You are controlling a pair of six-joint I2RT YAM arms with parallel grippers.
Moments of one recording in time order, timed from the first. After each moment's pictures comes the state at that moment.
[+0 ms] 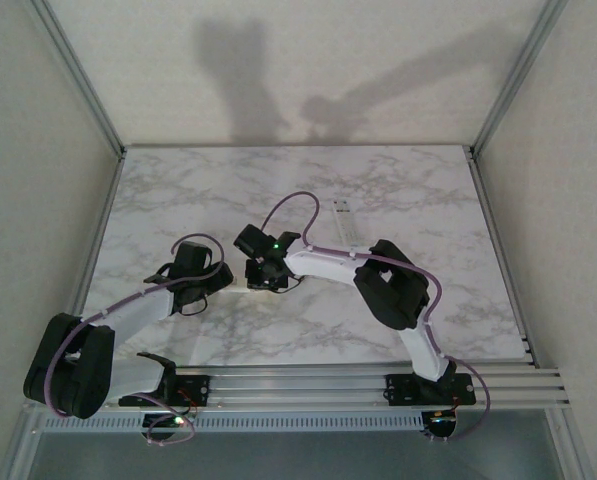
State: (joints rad) left arm -0.27 1.25 0.47 -0.22 -0.01 -0.77; right arm 1.02 2.11 1.56 -0.65 -0.05 0.93
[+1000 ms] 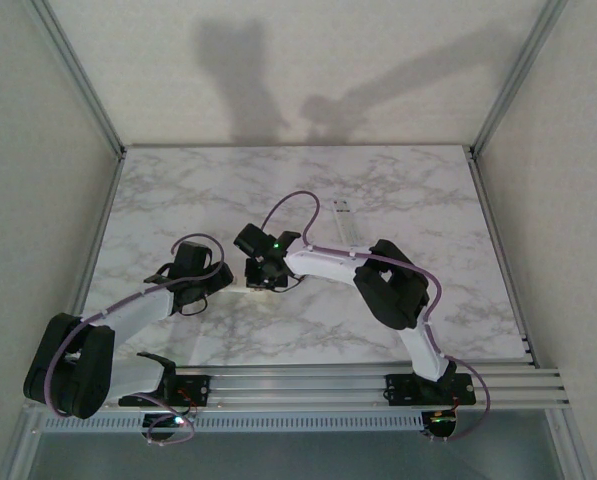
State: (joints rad) left arm -0.27 1.25 0.47 -0.22 -0.01 -0.77; right arm 1.02 2.12 1.57 -0.63 -0.06 0.93
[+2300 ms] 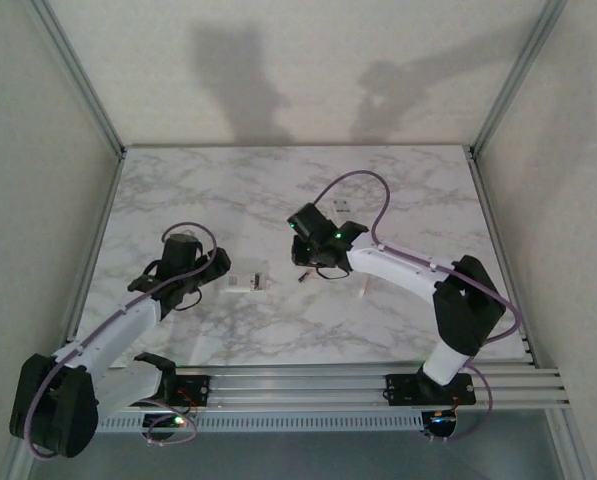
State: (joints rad) left arm -0.27 1.04 0.55 -0.32 -0.04 -0.71; right arm 0.84 1.69 1.24 -0.60 0.13 0.79
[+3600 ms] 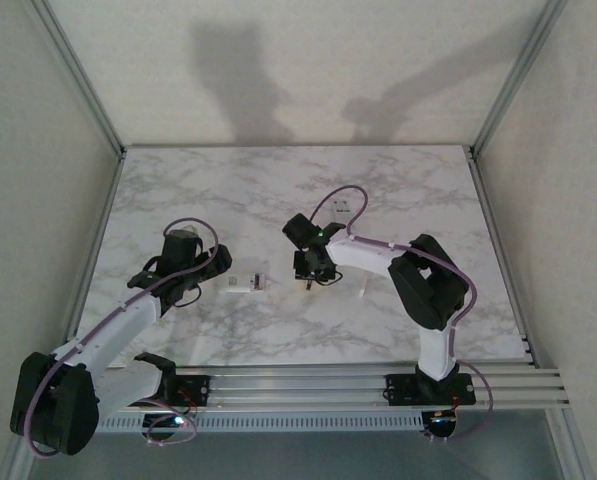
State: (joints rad) left arm -0.27 1.06 0.57 -0.33 -0.04 -0.66; right arm 0.83 1.92 1.28 -0.67 0.04 0.80
